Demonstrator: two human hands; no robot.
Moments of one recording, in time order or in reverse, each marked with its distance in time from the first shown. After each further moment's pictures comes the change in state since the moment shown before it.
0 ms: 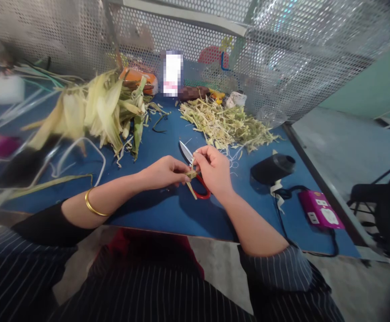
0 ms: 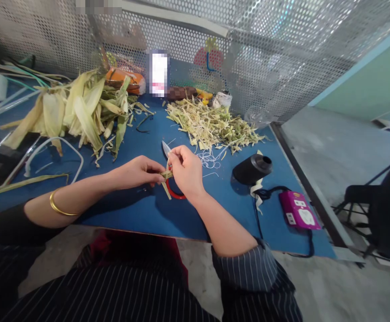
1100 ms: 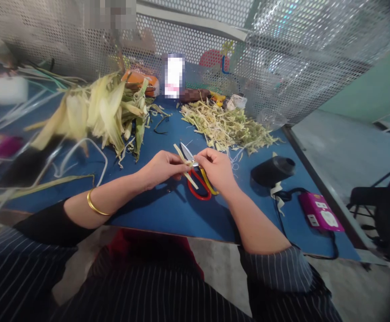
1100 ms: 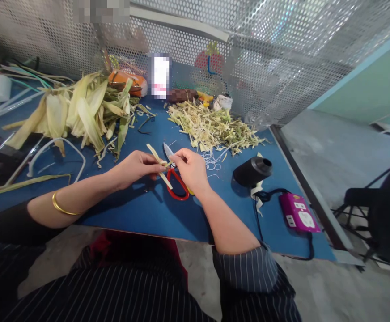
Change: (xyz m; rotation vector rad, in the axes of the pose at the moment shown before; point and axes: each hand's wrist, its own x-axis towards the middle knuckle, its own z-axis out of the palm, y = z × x) left_hand 0.002 -0.002 -0.002 -0.176 0.304 -0.030; right_hand 0.012 0.013 -0.008 -0.156 -0.044 0.030
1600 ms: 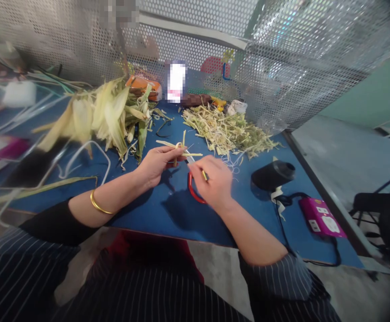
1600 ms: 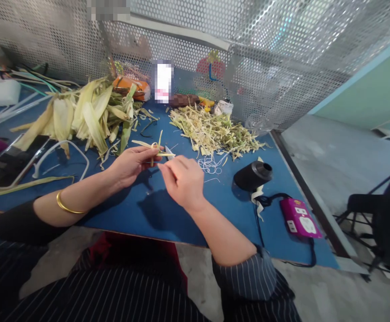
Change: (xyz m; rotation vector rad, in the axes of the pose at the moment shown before) left_hand 0.007 0.007 -0.001 -0.543 0.256 -0.084; right_hand -0.024 -0.021 0.006 -0.206 0.134 -0.396
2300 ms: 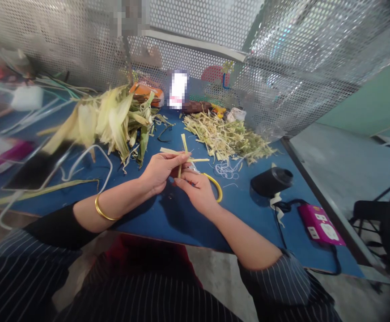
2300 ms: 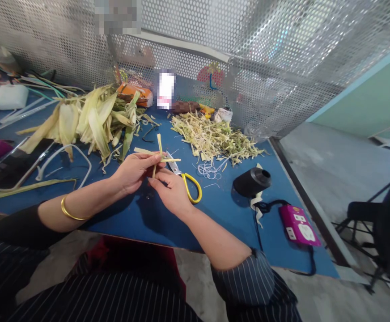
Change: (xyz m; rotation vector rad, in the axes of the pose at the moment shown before) left_hand -0.007 0.001 0.010 -0.124 0.004 -0.015; right_hand -0.004 -0.009 0.027 0.597 -0.287 0.210
